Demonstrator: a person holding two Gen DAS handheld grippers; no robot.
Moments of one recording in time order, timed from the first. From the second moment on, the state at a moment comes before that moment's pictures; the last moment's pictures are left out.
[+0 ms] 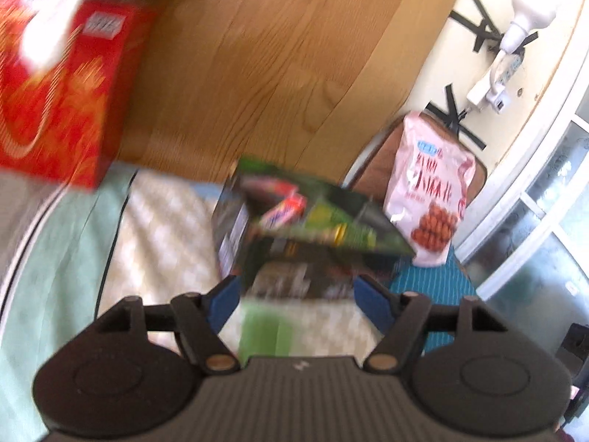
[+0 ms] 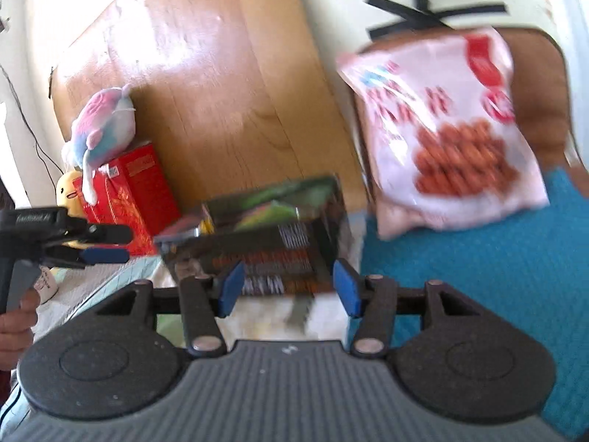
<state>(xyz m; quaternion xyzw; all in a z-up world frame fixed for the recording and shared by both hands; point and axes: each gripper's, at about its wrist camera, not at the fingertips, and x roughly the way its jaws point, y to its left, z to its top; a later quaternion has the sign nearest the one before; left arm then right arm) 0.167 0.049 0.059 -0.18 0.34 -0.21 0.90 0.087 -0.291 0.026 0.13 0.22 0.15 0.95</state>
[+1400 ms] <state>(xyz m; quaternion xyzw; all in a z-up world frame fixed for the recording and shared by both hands) 0.038 0.057 0.015 -0.19 0.39 -0.27 0.86 -0.017 -0.158 -0.013 -0.05 0.28 0.37 0.89</state>
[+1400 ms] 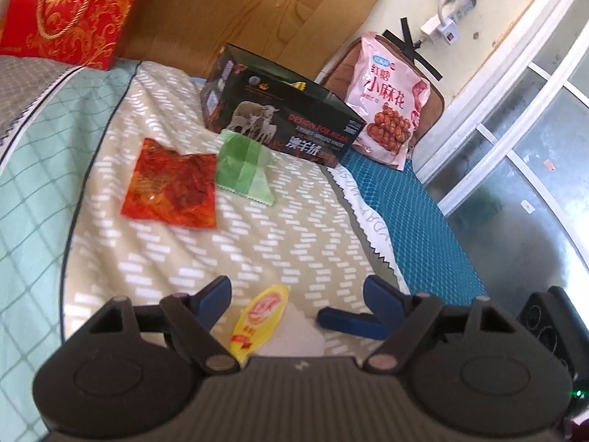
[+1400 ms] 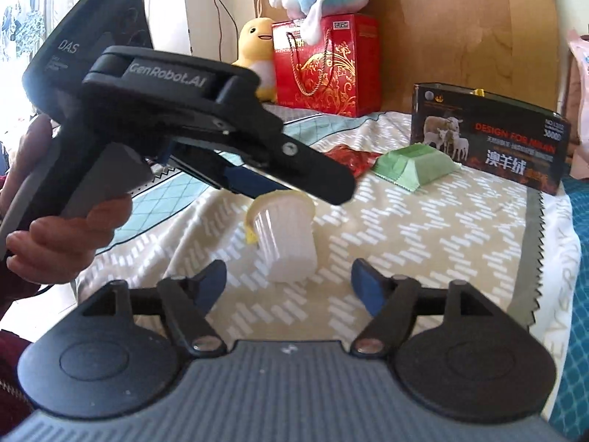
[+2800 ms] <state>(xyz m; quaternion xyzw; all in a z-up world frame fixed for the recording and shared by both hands) 0.032 0.082 0.002 -0.23 0.39 -0.26 0.85 -0.019 -0.141 -0.018 -0.08 0.28 0.33 0.90</state>
